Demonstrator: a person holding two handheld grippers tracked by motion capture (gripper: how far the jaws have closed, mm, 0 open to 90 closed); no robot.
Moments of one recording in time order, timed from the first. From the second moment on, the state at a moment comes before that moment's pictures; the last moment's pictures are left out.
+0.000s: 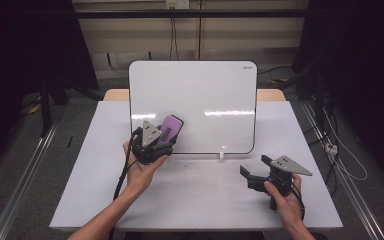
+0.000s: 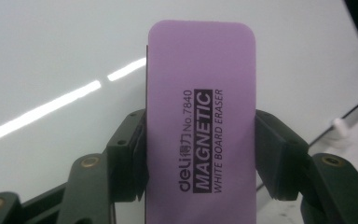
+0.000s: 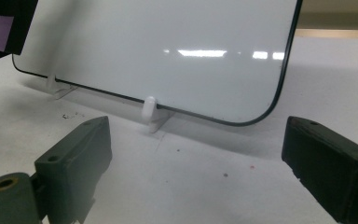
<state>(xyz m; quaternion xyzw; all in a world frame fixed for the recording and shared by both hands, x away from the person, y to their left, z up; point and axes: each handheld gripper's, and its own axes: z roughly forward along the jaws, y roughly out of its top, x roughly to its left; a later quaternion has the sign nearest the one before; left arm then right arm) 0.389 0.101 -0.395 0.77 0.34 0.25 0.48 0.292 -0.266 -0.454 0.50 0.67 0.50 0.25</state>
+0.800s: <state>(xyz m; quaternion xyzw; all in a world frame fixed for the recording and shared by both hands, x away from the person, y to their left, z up) 0.352 0.101 -0.408 0.72 0.34 0.17 0.57 0.289 -0.232 -0.451 0.46 0.67 0.53 0.23</state>
